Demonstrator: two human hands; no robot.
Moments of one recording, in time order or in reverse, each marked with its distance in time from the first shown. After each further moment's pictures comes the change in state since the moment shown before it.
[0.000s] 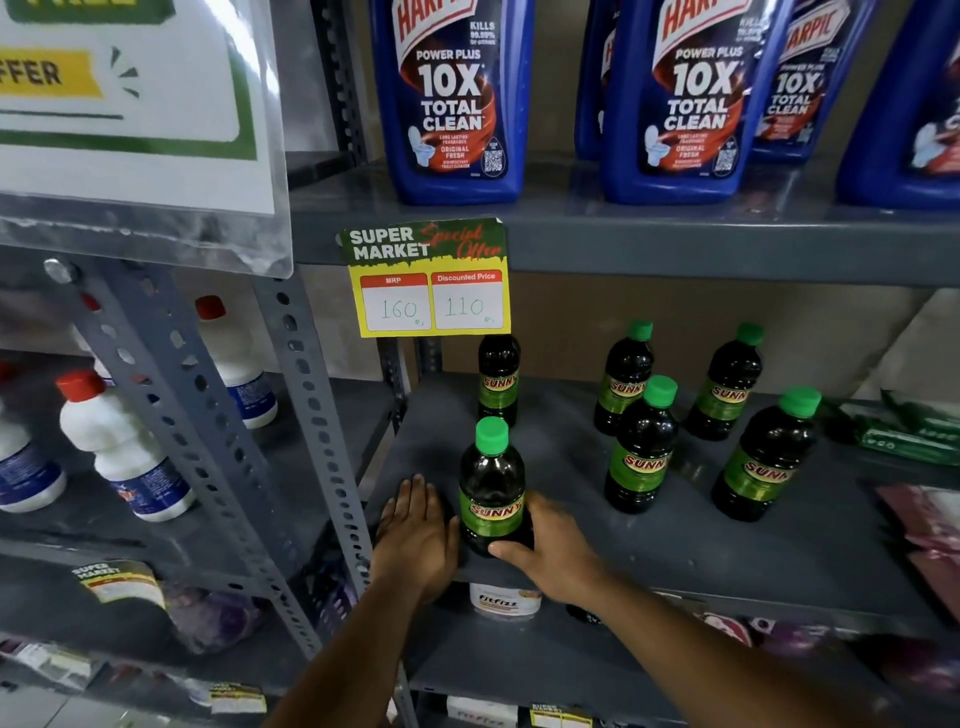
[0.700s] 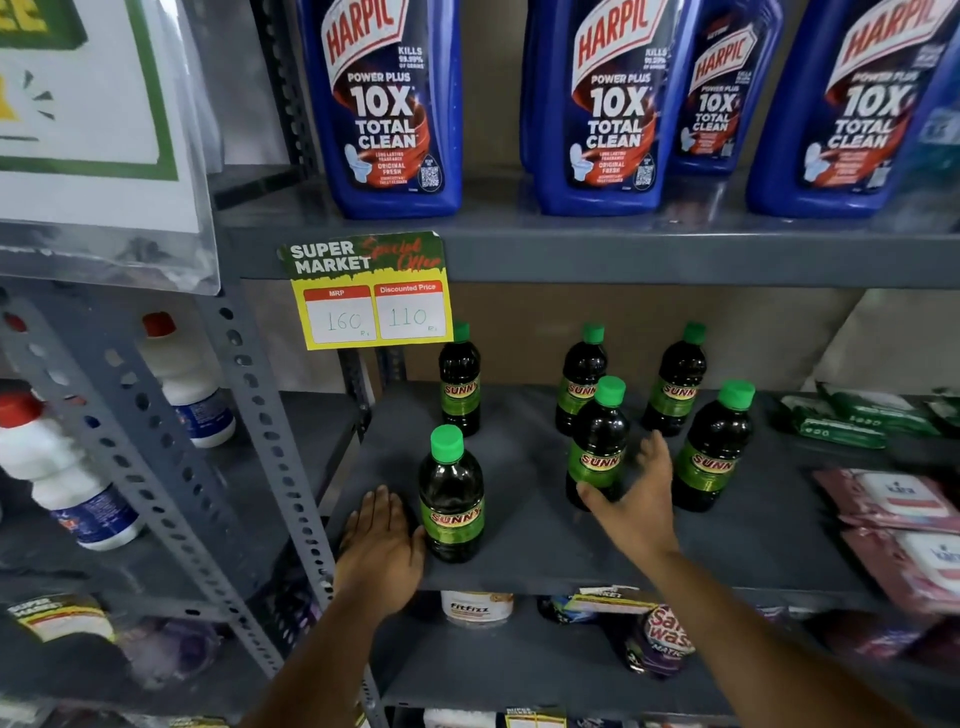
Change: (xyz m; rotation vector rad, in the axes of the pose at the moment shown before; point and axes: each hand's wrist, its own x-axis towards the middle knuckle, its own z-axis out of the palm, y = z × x) left_hand -0.001 0.000 0.002 0.016 0.001 -0.005; right_hand -0.019 0.070 -0.091 0.164 0.604 0.270
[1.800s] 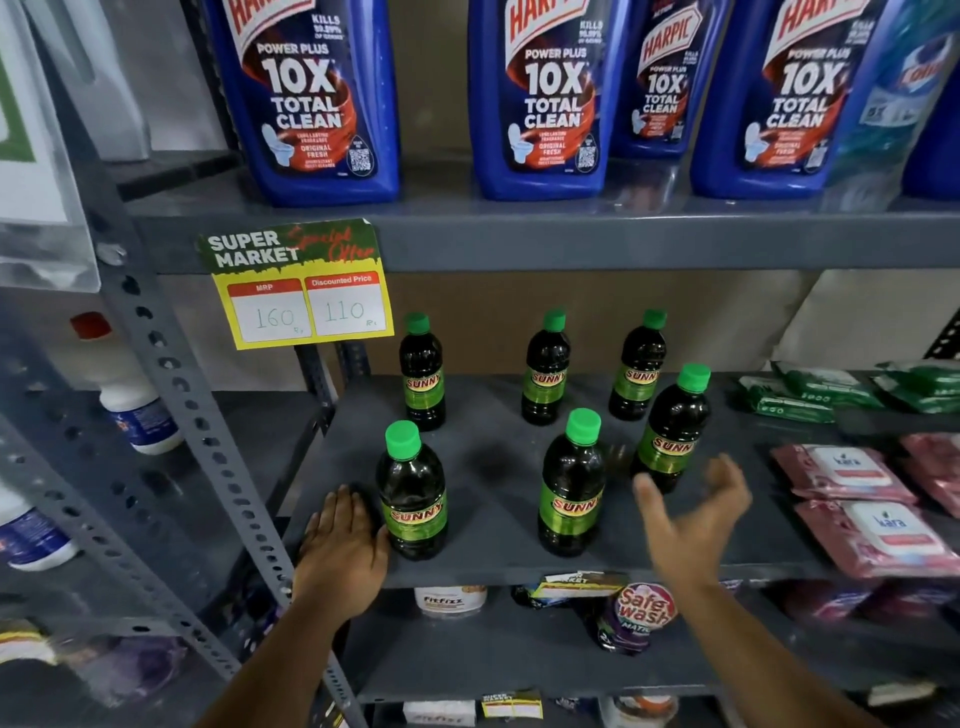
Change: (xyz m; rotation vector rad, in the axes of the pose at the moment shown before) left_hand 0.004 -0.003 0.003 0.035 0.021 0.021; right_hand -0.036 0.023 -0.063 0.148 0.361 -0.086
